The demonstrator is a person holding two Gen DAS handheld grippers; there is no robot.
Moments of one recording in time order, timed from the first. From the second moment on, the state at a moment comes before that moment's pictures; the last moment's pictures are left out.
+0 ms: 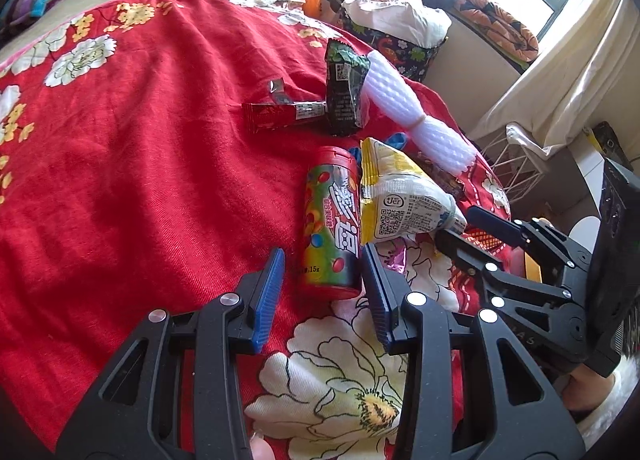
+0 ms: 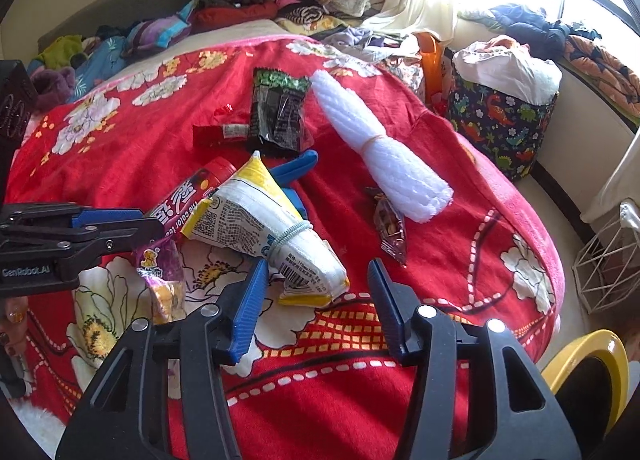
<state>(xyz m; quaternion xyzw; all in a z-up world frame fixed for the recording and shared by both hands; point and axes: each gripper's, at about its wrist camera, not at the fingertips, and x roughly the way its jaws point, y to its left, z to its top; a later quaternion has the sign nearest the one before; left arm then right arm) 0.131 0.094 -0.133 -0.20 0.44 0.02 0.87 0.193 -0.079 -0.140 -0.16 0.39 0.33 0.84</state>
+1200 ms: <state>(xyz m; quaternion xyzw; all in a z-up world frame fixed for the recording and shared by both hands) 0.115 0.100 -0.098 -0.21 0.38 0.02 0.90 0.135 -0.163 -0.099 0.02 0.36 0.29 0.89</state>
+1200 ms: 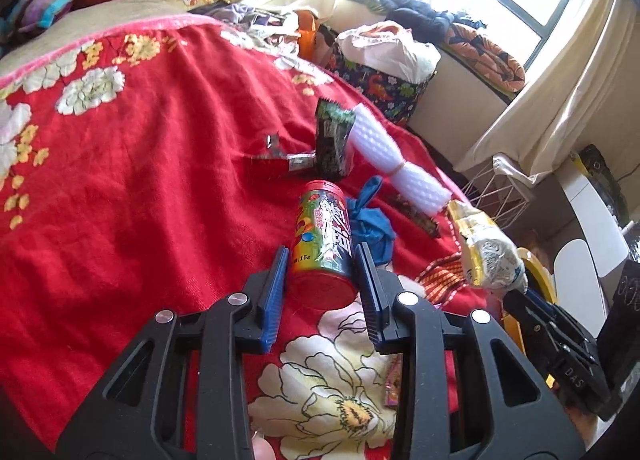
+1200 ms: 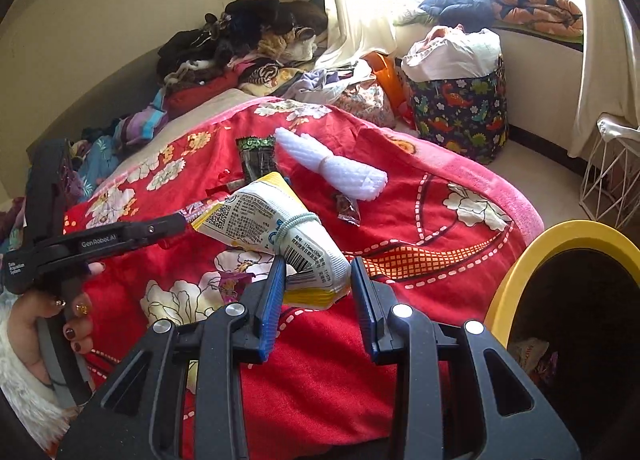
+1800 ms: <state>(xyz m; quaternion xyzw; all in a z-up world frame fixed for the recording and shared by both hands) 0.107 0.060 -0.047 -0.18 0.34 -0.03 0.92 0.129 -0.190 -0.081 0.04 0.33 0.28 0.90</state>
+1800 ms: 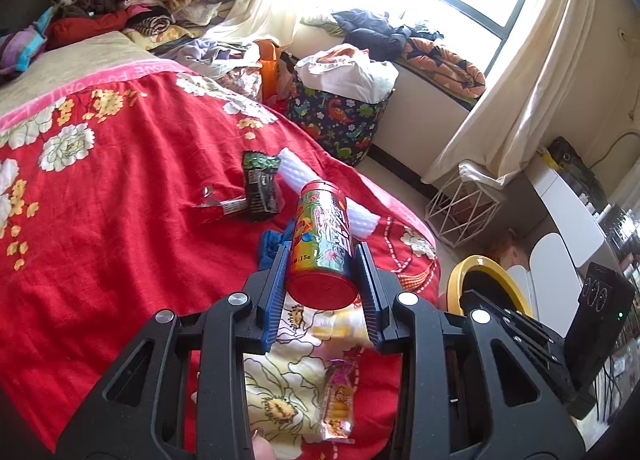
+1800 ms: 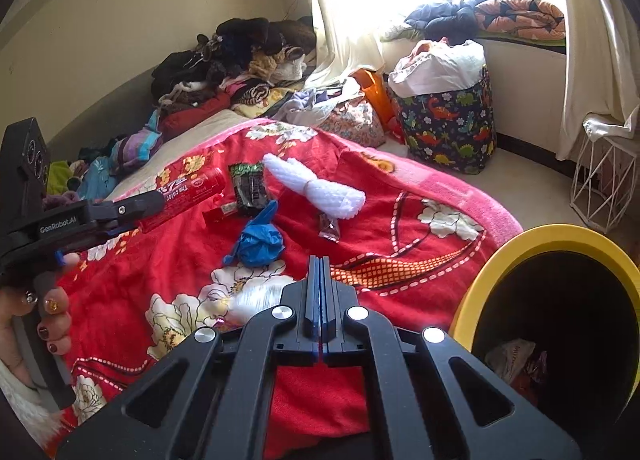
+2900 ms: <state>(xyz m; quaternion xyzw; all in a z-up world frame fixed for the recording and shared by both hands) 0.104 0.017 -0.018 -0.17 0.32 -0.09 0.93 0.181 -0.173 -0.127 0.08 0.41 0.30 0.86</state>
